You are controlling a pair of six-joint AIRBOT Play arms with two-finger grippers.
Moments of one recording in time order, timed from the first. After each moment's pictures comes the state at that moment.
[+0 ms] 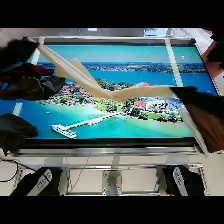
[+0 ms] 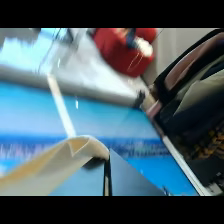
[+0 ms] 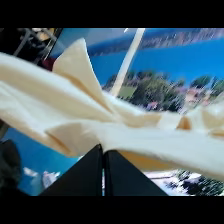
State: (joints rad) left arm 0.27 -0.89 1.34 0.39 -0.94 -1.06; right arm -0.45 -0.56 0.97 -0.47 1.23 1.09
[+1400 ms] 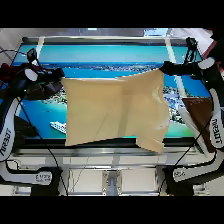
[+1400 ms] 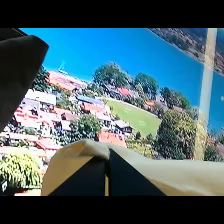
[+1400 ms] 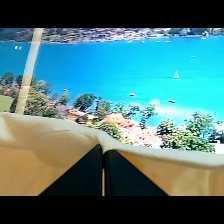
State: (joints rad) left arm 0.05 -1.50 1.30 1.20 -0.60 -1.63; right arm -0.18 -1.61 1.53 -0.83 0.89 1.14
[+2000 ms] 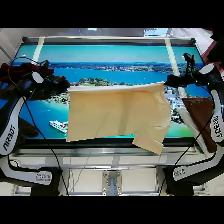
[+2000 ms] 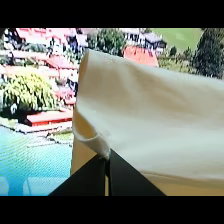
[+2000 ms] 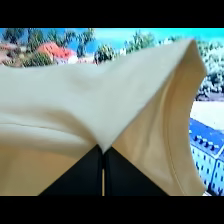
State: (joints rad) left arm 0.04 -1.55 1.29 1.26 -0.91 -1.56; right arm -0.27 -1.66 1.51 -1.04 1.16 1.16
